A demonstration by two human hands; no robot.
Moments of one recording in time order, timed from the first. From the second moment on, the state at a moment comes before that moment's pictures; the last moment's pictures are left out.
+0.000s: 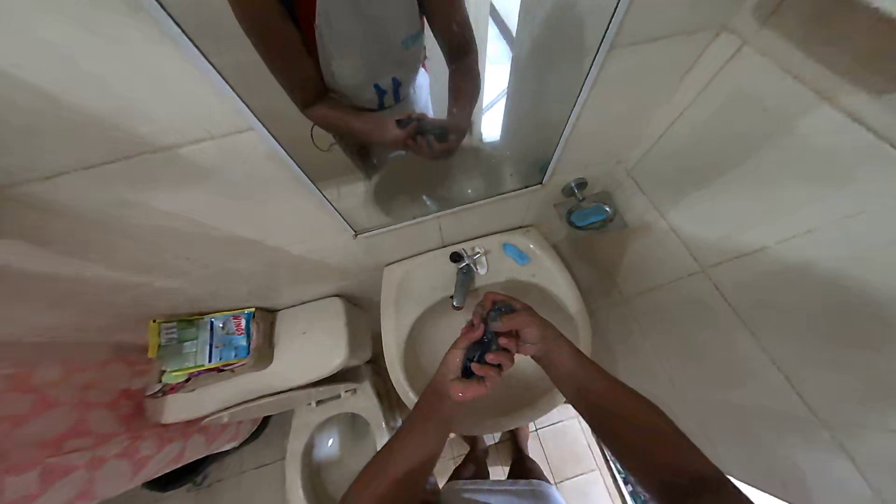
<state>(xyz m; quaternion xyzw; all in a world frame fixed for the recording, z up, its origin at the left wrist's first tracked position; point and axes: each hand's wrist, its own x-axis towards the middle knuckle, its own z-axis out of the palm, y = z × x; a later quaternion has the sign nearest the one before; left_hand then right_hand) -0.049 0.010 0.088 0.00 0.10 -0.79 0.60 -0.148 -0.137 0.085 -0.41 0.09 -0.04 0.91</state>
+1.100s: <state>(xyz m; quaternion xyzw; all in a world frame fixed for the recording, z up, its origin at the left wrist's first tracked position) -0.082 0.004 0.083 0.48 0.01 -0.63 0.61 -0.168 -0.131 0.060 -0.56 0.31 -0.04 0.76</state>
